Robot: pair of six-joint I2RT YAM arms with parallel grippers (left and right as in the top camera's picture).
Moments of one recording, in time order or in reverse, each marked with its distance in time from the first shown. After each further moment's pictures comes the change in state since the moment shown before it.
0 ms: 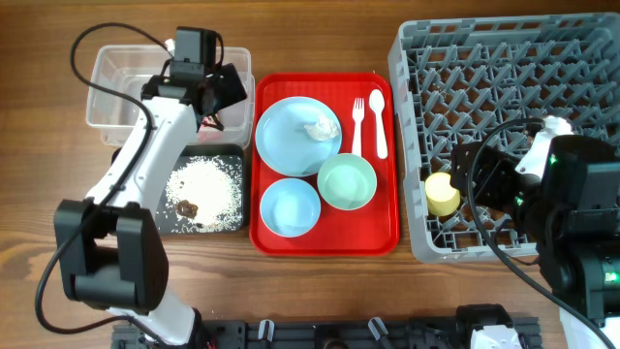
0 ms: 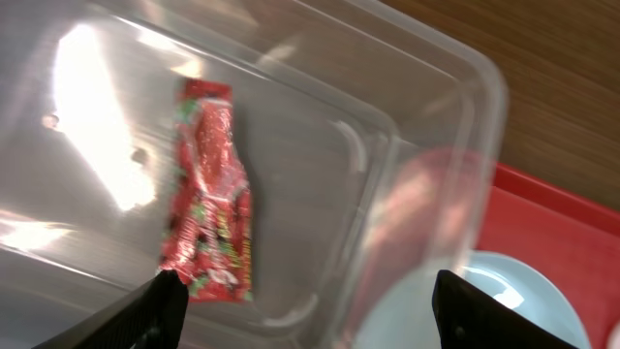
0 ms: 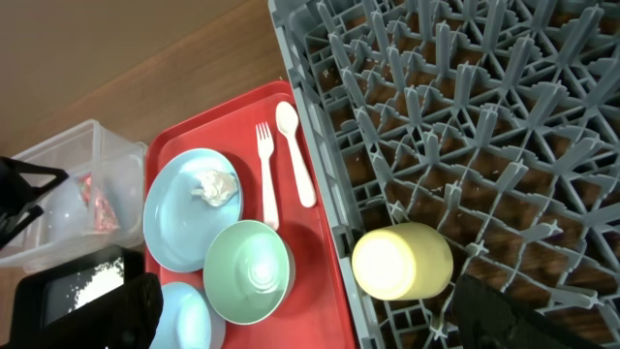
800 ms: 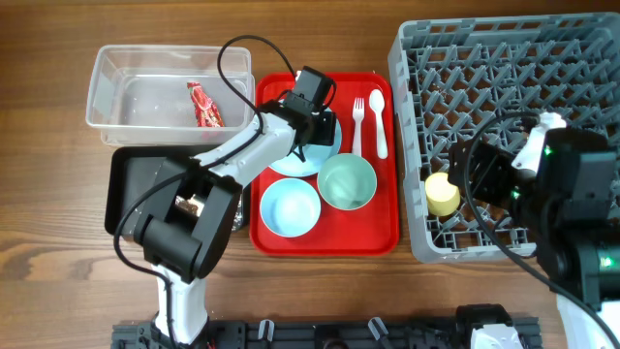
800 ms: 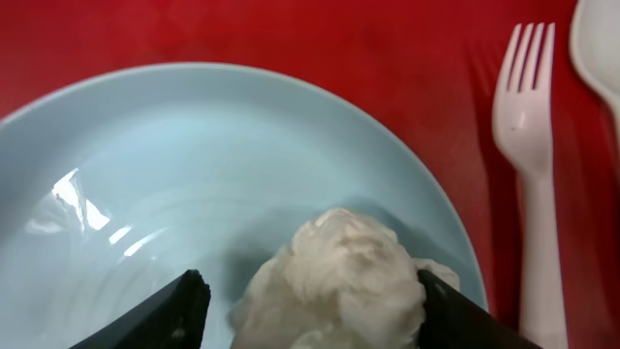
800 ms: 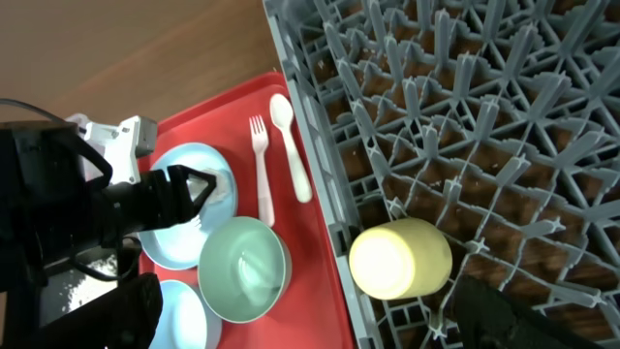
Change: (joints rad) left arm -0.372 0.263 0.002 0.171 0.058 0.126; right arm 0.000 0.041 0.000 -0.001 0.000 0.000
